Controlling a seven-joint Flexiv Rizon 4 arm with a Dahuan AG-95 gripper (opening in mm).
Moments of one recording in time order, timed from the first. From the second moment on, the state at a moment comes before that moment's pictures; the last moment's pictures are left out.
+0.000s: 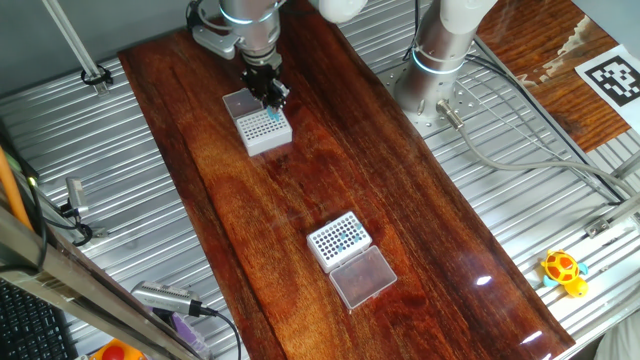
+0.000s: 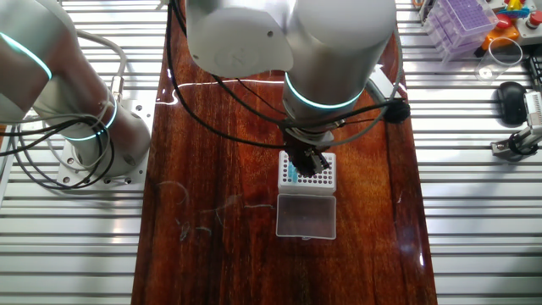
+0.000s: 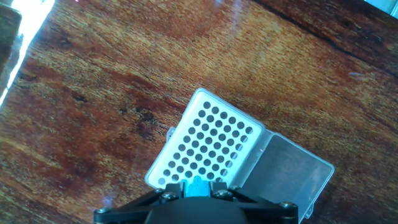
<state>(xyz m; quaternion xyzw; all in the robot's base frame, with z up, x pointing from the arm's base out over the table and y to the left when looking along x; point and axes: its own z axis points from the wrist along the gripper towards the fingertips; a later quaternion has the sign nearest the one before) 0.413 -0.077 0.103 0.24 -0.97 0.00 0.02</state>
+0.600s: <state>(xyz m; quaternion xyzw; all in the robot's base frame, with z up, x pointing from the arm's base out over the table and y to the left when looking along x) 0.420 0.029 0.116 0.16 -0.99 -0.01 0.02</state>
